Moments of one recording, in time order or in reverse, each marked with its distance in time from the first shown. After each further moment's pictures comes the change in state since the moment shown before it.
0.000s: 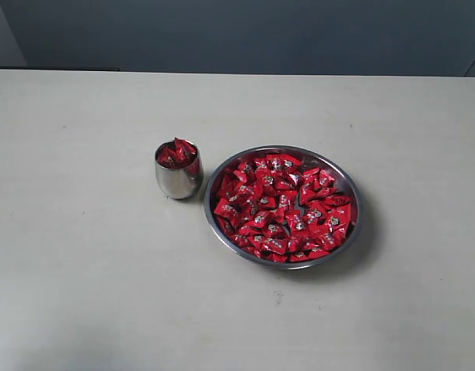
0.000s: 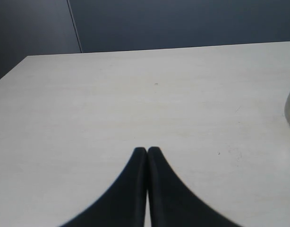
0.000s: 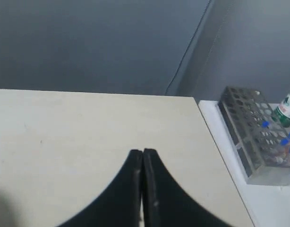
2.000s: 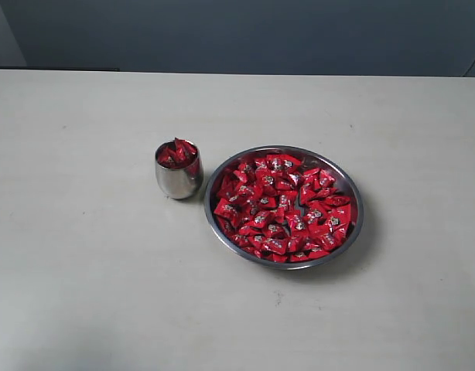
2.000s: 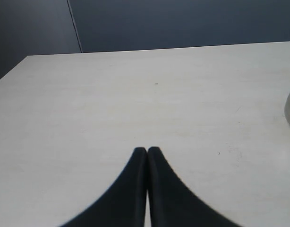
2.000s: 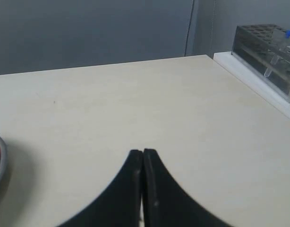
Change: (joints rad) left arm 0.000 0.000 0.000 0.000 0.000 0.000; right arm -0.114 -0.797 0.924 0.167 -0.313 0.041
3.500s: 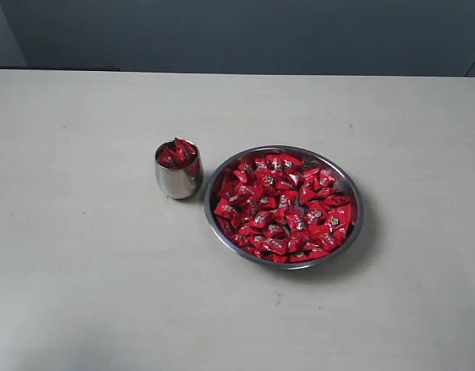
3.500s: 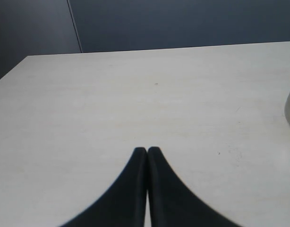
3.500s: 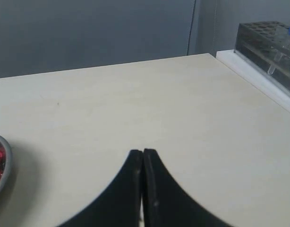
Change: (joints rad) left arm 0.000 0.000 0.000 0.000 0.000 0.000; right arm 0.000 0.000 0.000 0.022 0.000 0.000
